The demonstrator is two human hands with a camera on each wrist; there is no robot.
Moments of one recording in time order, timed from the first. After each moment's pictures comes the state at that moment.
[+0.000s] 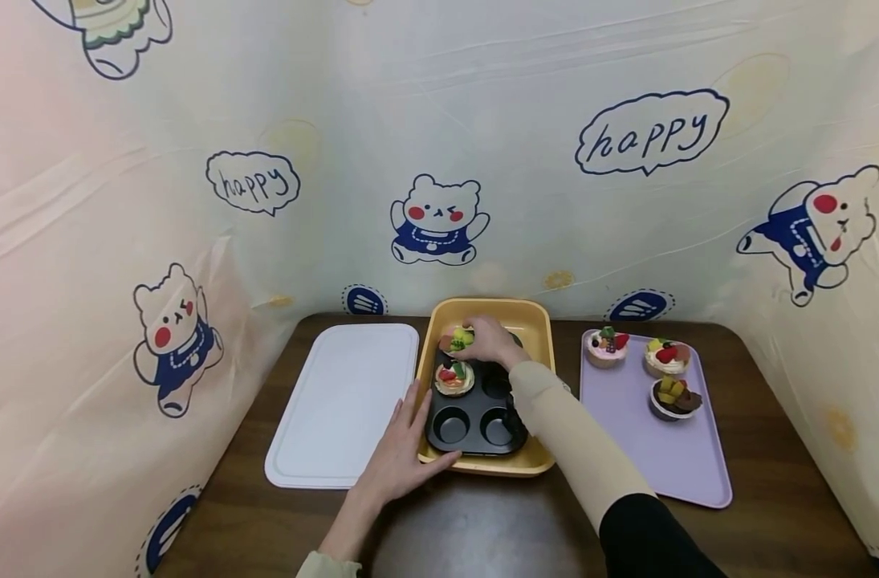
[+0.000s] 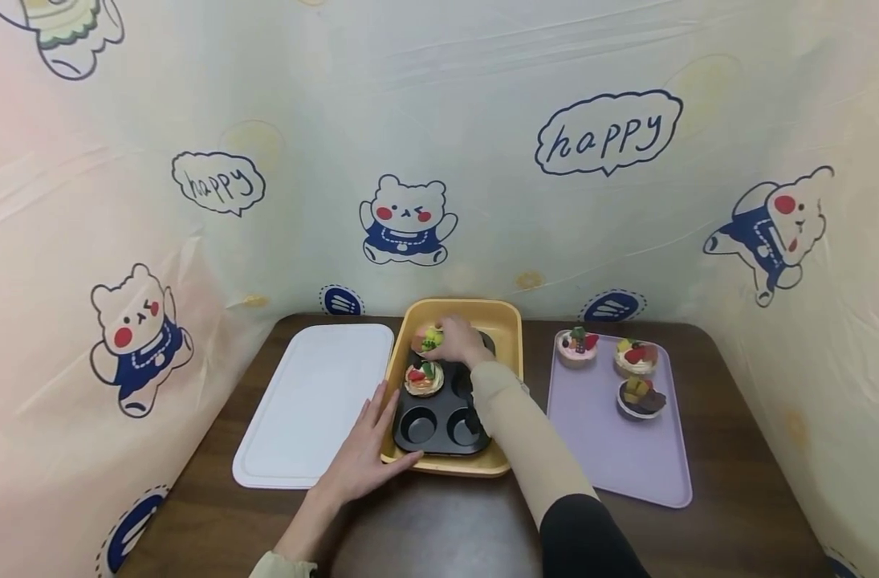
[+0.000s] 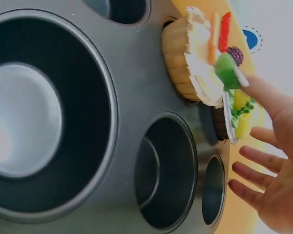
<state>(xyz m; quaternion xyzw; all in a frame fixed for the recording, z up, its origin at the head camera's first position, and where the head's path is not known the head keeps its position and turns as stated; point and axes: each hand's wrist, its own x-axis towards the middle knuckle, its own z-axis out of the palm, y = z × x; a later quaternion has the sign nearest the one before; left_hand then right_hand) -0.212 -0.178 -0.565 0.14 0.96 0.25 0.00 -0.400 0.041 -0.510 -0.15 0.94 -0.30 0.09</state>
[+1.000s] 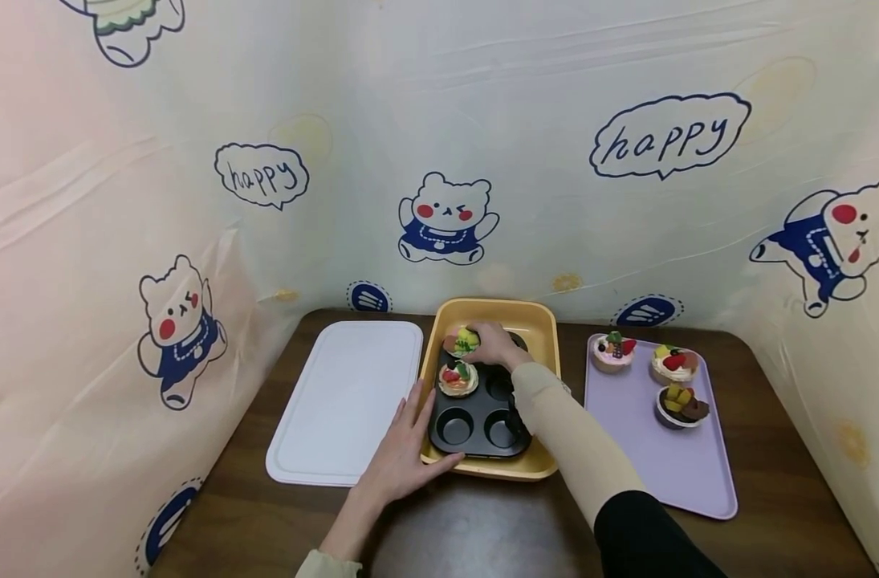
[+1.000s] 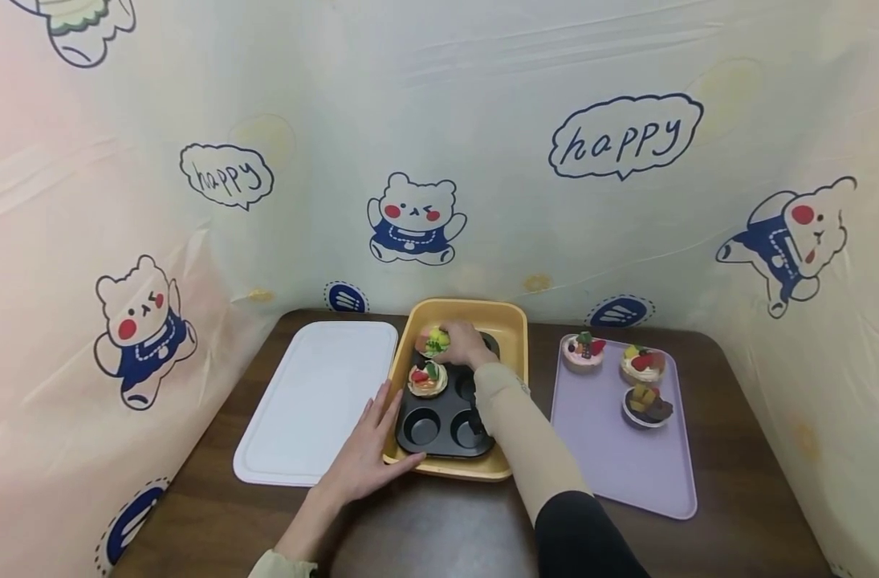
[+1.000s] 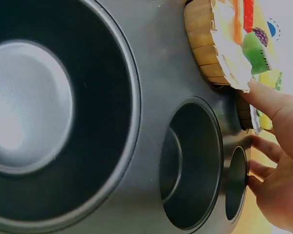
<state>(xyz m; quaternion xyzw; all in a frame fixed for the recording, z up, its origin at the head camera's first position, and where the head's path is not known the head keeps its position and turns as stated) -0.213 -0.179 -0.567 0.14 0.96 0.25 -0.01 -0.414 0.040 -0.530 -0.17 0.93 -0.30 0.11</state>
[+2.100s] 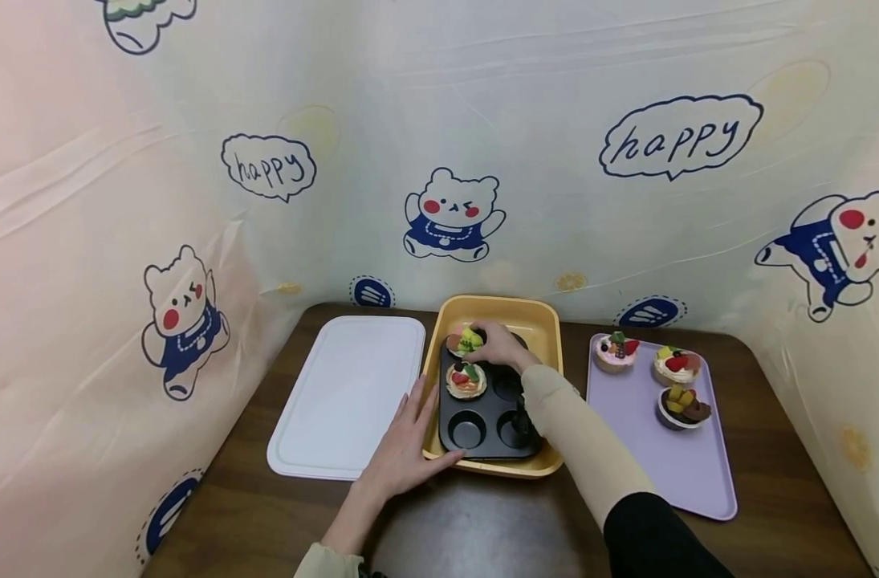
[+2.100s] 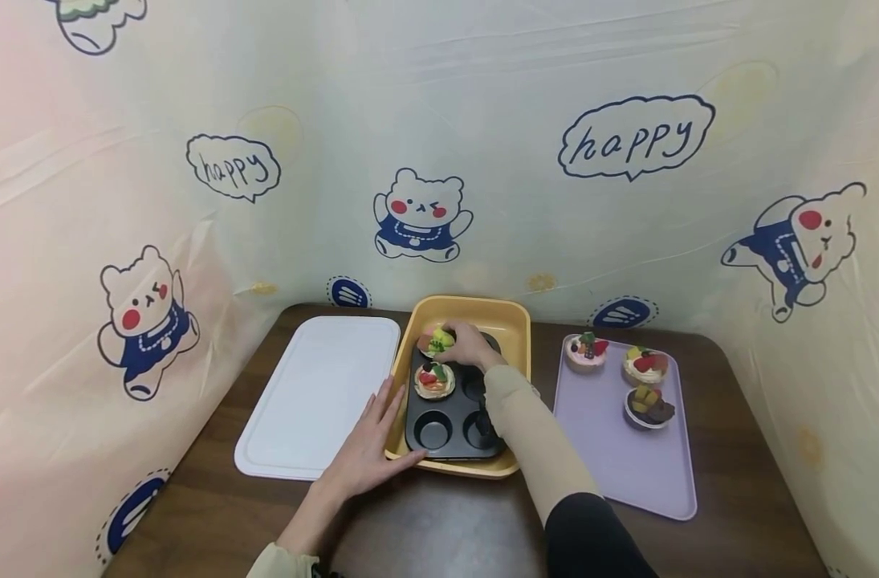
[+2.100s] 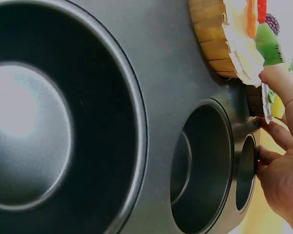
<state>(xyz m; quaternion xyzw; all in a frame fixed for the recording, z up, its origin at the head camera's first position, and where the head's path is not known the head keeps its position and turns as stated) -0.214 -0.182 -0.568 0.16 0.95 0.26 -0.02 -0.410 0.045 -0.536 -0.17 0.89 -0.40 0.12</state>
